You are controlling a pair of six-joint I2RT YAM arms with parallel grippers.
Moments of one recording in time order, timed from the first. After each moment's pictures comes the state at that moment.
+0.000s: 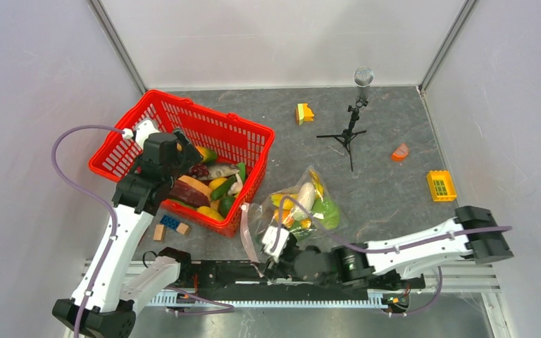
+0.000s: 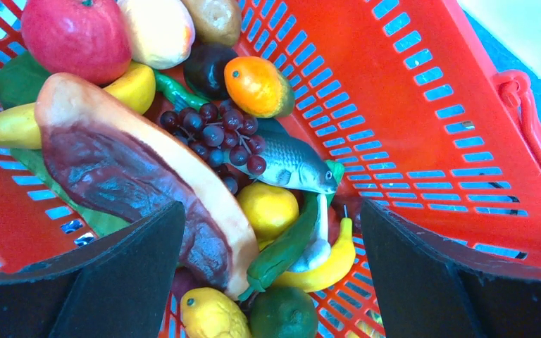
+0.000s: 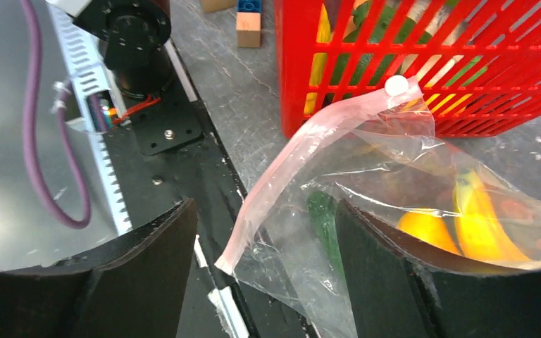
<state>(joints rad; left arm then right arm) -0.28 0.90 1.07 -0.81 -0.42 -0.73 1.68 1.14 0.66 0.15 0.54 0.15</state>
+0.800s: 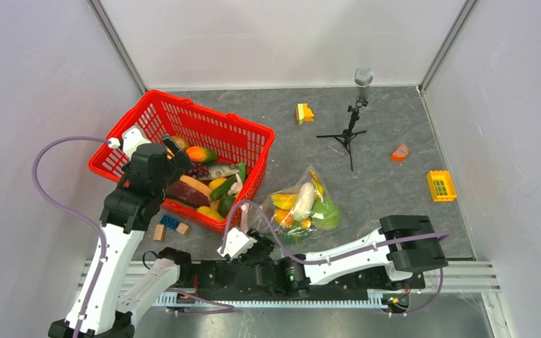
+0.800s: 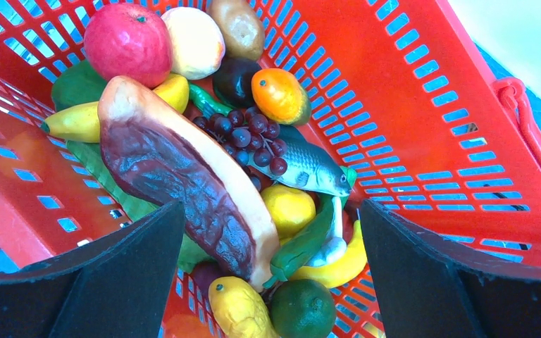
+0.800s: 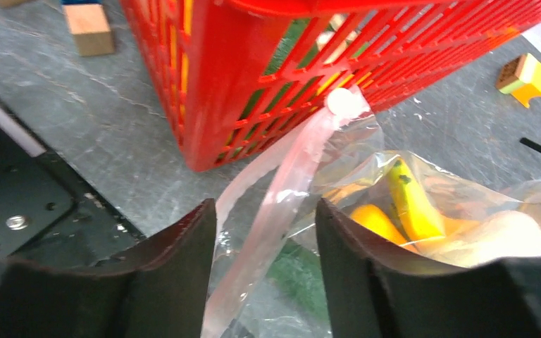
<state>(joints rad) -0.28 0.78 1.08 -0.90 -0.48 -0.71 1.73 1.68 1.01 0.08 1.04 0.19</state>
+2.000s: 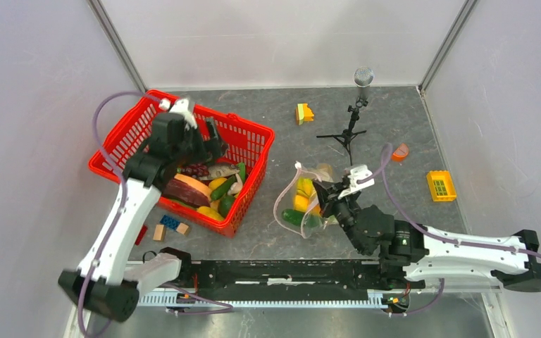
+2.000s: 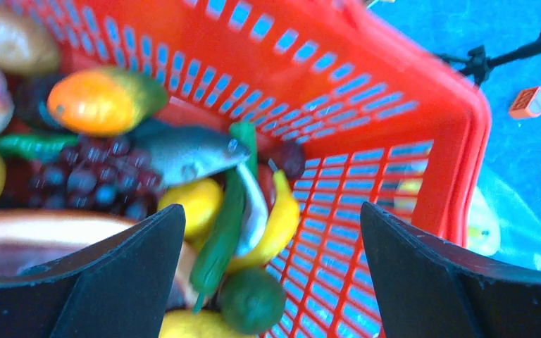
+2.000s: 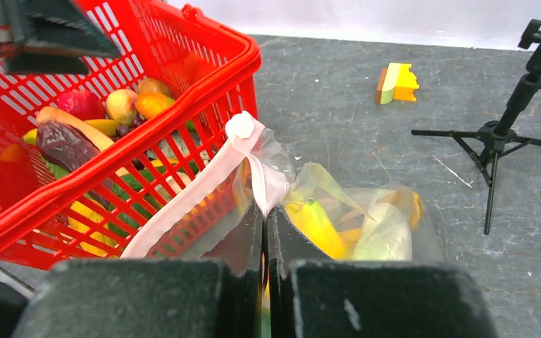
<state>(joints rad) -0.28 1.00 1.14 -0.74 0.02 -0.42 1.41 0.76 0.66 0.03 0.97 0.26</state>
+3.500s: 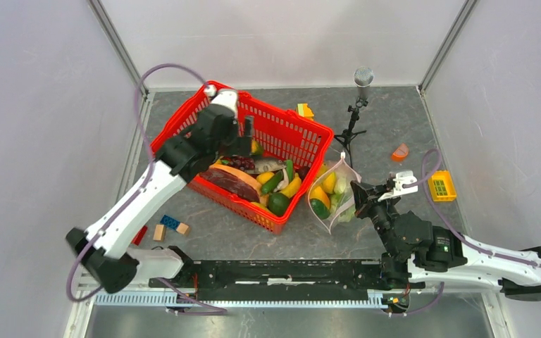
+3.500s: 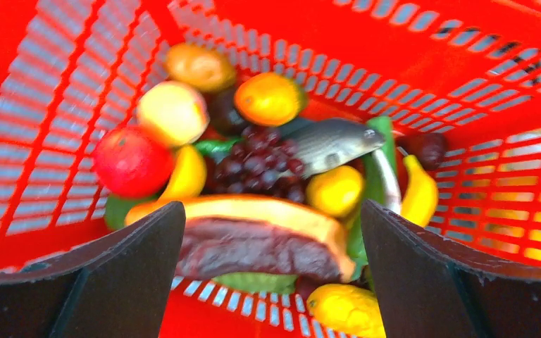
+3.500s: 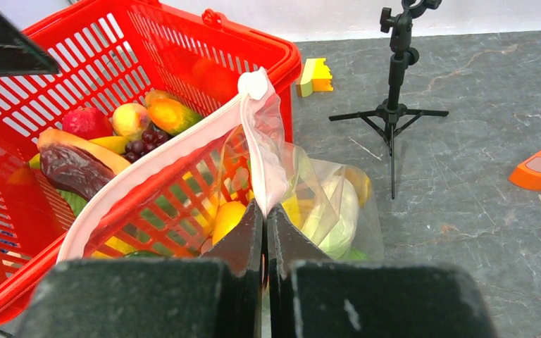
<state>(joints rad) -0.69 1.35 1.46 -0.78 -0.38 -0.29 1.41 0.41 0.62 -0.31 1.12 0.31</state>
